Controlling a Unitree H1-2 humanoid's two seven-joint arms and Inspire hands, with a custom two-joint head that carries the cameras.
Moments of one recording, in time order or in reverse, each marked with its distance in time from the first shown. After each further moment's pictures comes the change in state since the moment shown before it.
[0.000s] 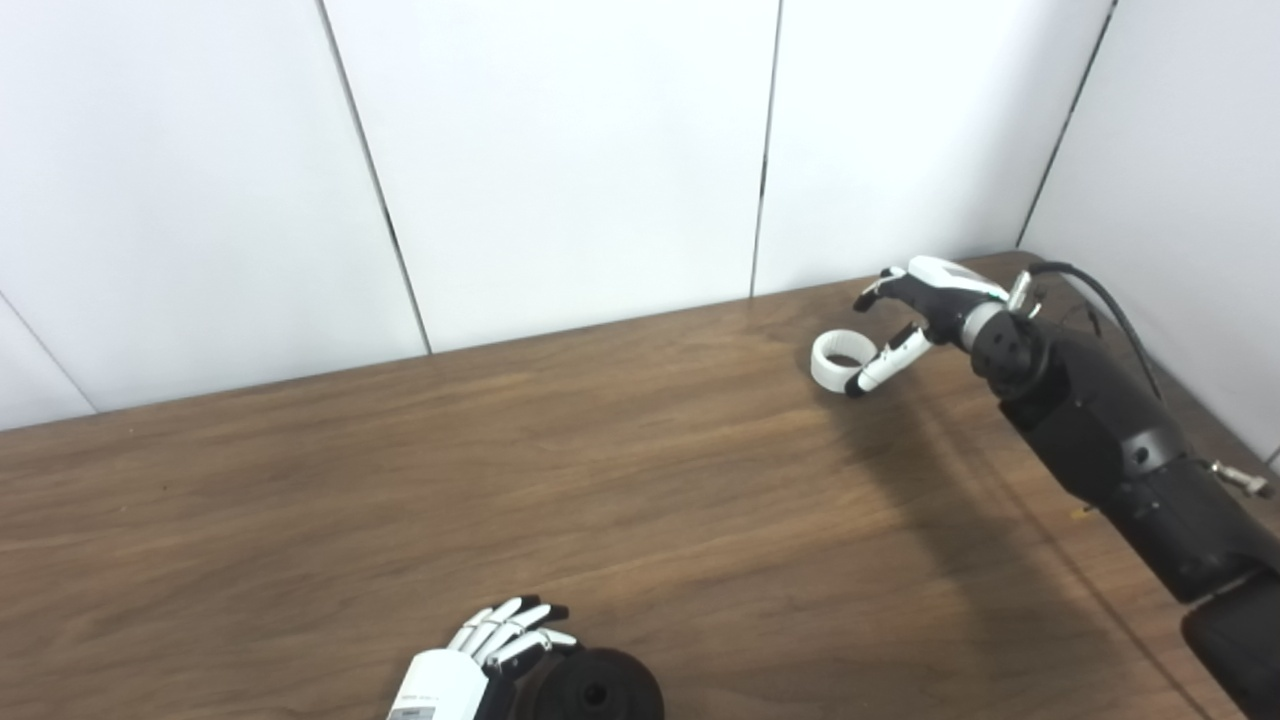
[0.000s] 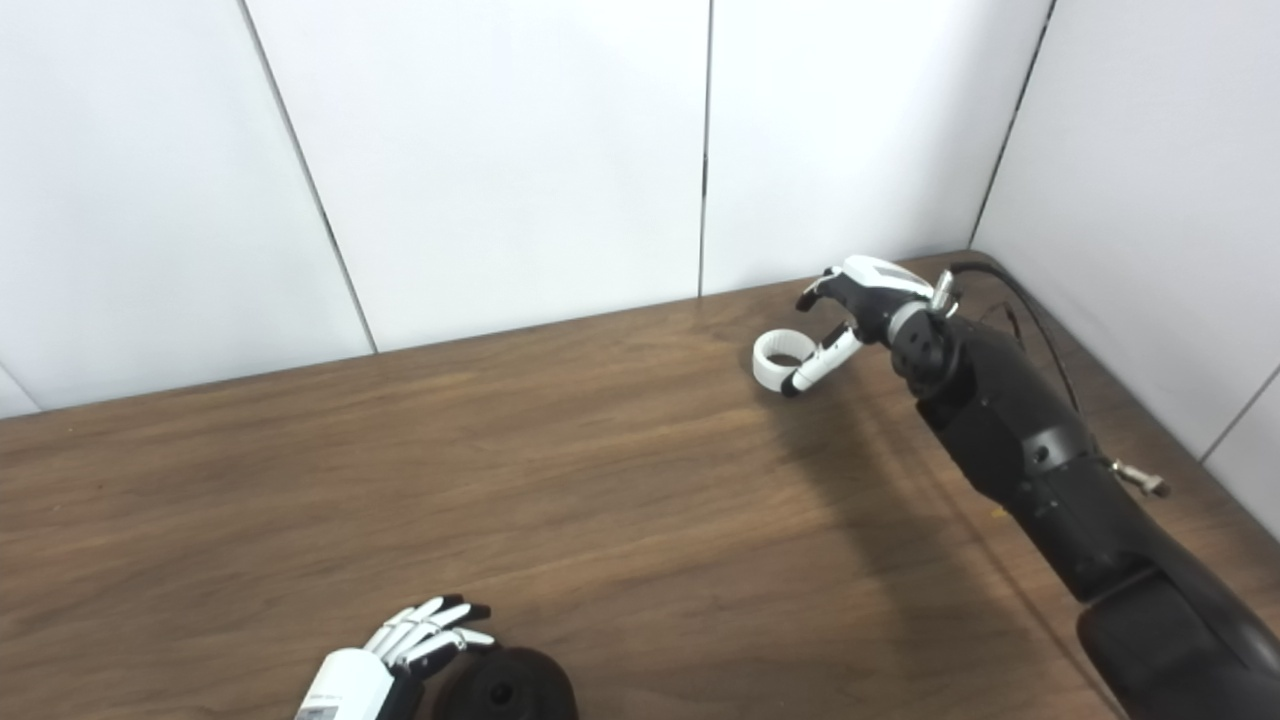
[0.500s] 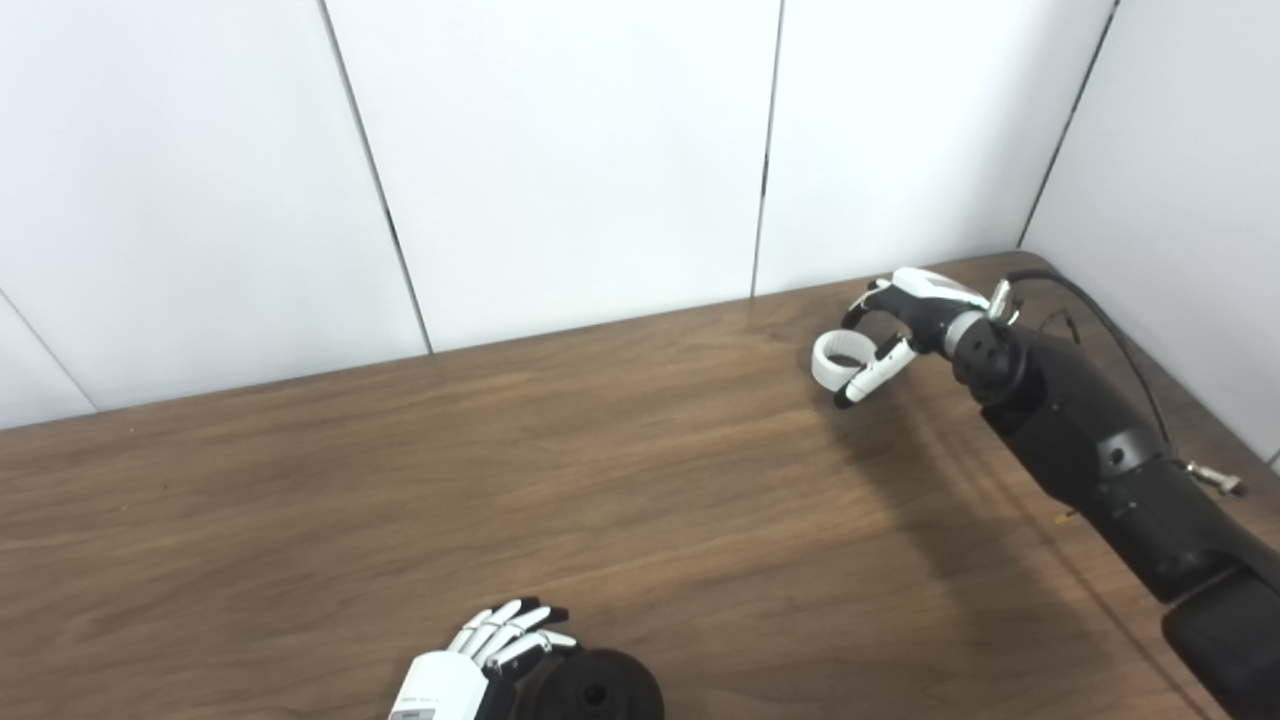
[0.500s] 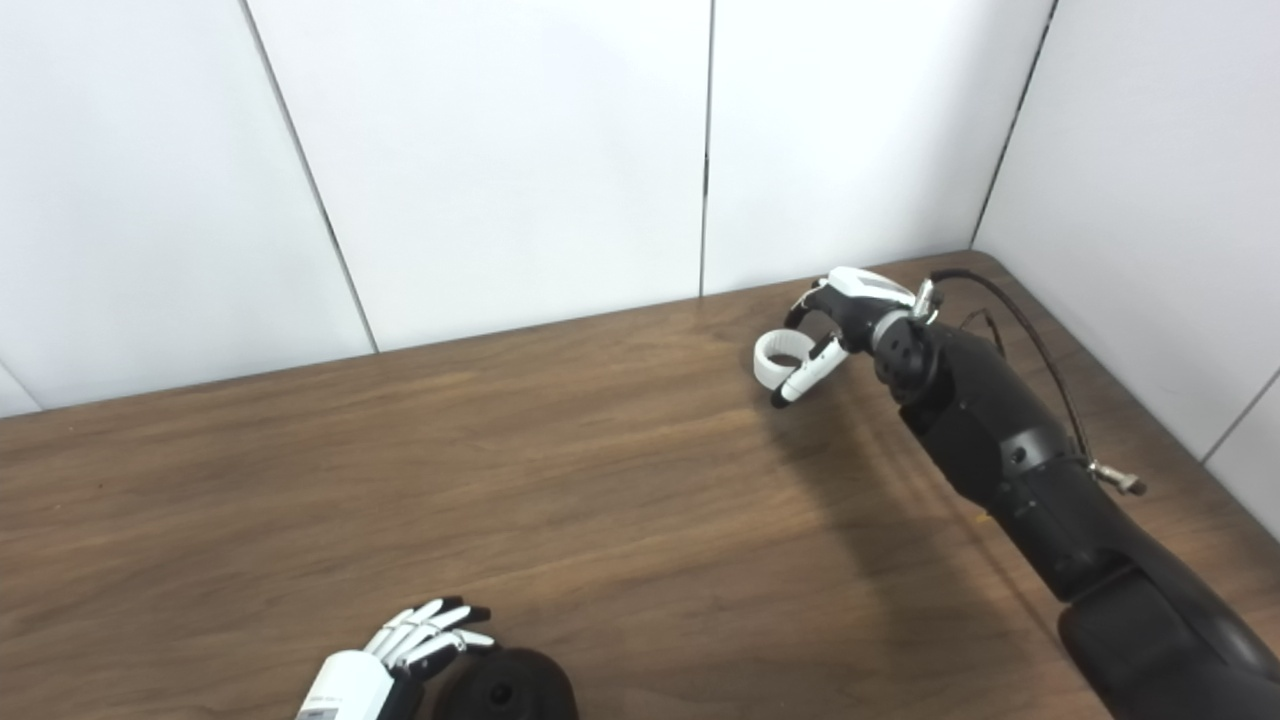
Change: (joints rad) left arm 0.005 0.001 -0.003 -0.007 -0.003 0.010 -0.004; right arm -0.005 0.027 0.031 0.042 -0.009 -0.003 -0.010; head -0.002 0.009
